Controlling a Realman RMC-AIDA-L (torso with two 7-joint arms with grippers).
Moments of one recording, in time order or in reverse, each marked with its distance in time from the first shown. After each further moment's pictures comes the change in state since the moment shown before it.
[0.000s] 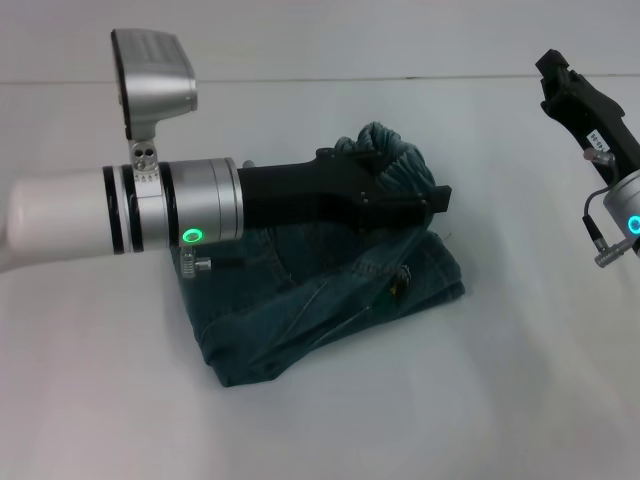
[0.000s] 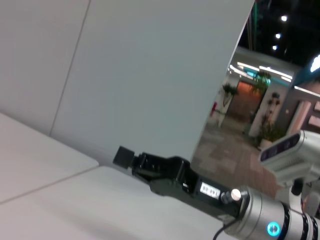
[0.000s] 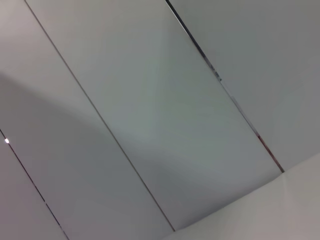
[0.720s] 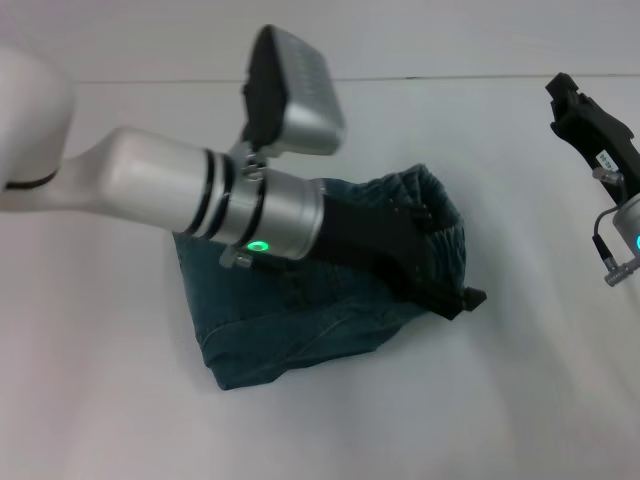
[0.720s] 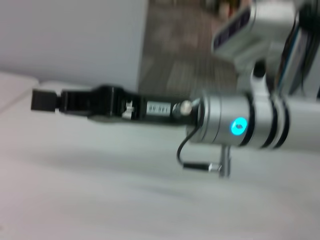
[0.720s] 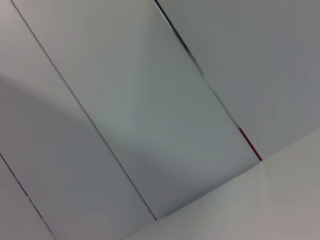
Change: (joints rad) left arm -0.072 0.009 0.390 0.146 0.103 -0.137 -0.097; right arm -0.031 0.000 -0.002 0.000 0.000 0.023 0.001
